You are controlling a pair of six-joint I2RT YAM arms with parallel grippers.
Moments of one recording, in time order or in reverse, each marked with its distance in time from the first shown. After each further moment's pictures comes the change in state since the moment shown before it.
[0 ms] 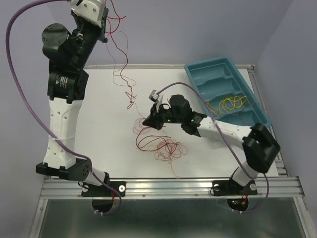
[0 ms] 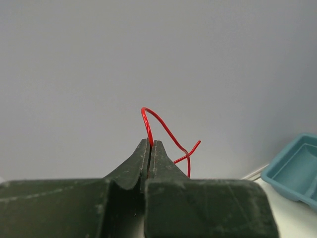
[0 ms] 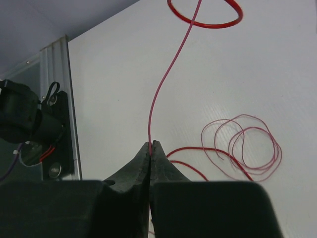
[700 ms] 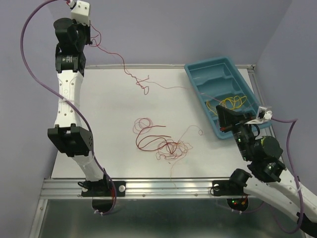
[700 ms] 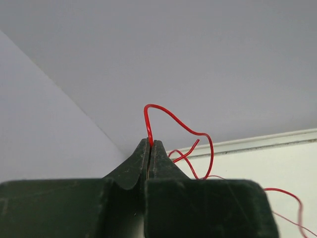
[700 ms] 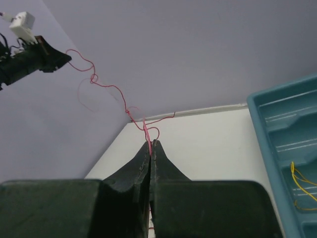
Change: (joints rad) left arm 0.307 0.365 -0.025 0.001 -0.145 -0.018; right arm 0.000 -1.320 -0.521 -0.118 0.988 0.154
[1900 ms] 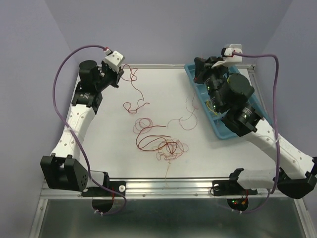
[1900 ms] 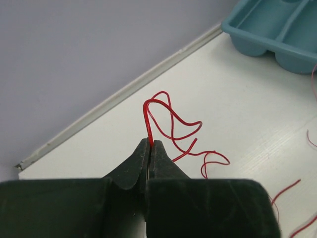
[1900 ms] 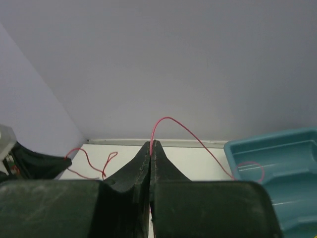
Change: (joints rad) left arm -0.180 -0.460 -0.784 0.158 0.341 0.056; right arm 0.000 0.774 0.798 -0.131 0.143 -0.227
